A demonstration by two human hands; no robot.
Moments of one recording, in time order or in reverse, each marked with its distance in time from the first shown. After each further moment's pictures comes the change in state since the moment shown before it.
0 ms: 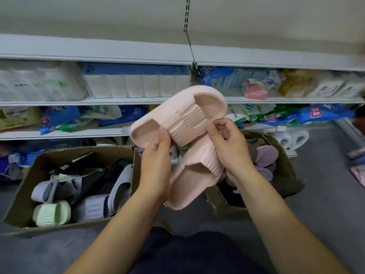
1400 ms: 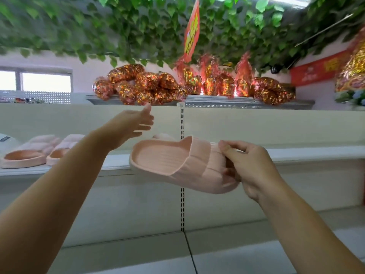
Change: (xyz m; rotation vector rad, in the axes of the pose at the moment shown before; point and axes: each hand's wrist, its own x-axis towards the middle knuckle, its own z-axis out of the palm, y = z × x) left_hand 0.351 0.522 0.084 0.580 -0.354 0.792; right_hand 0.335 -0.335 0.011 0.324 0.188 -0.355
